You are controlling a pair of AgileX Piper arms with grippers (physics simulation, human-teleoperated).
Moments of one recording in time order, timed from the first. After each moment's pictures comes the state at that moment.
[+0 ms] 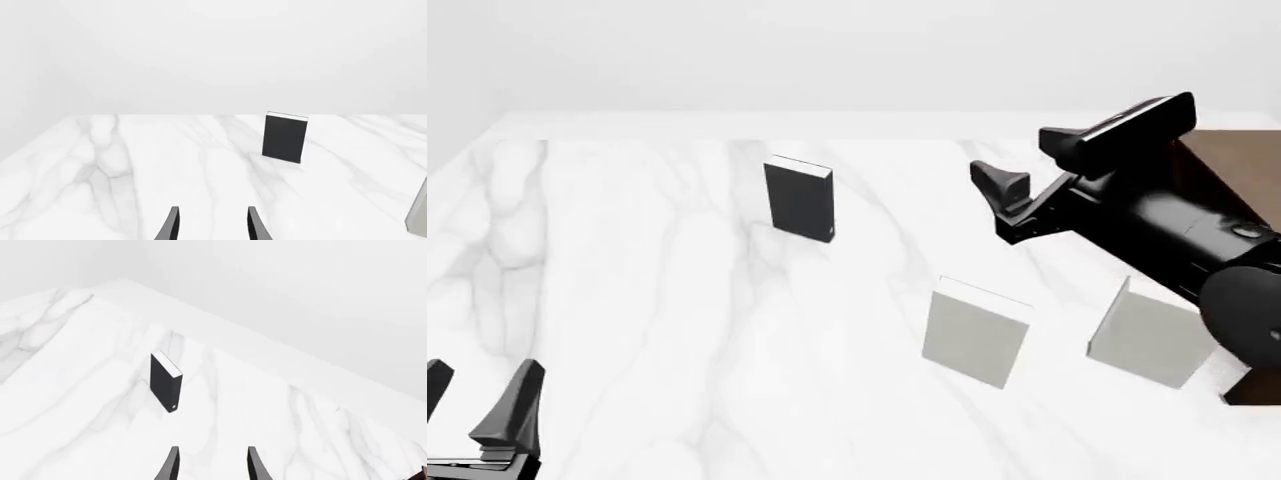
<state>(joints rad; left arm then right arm) 0.00 0.00 0.00 0.00 0.00 0.43 1.10 -0.82 -0.05 -0.20</state>
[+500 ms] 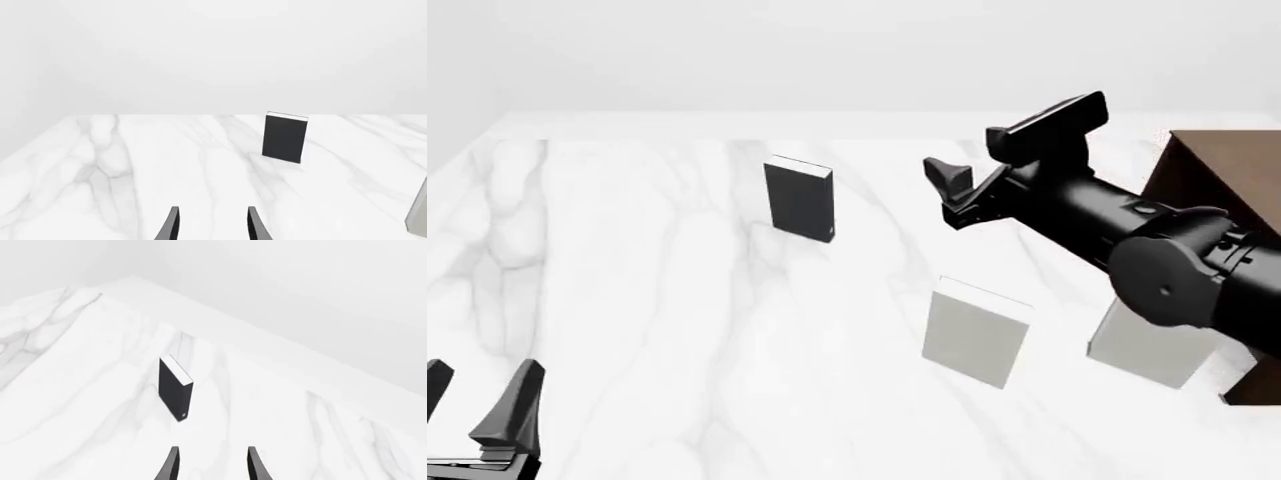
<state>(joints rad) 0.00 0.00 0.00 0.00 0.00 0.47 1.30 -0.90 -0.15 -0.18</state>
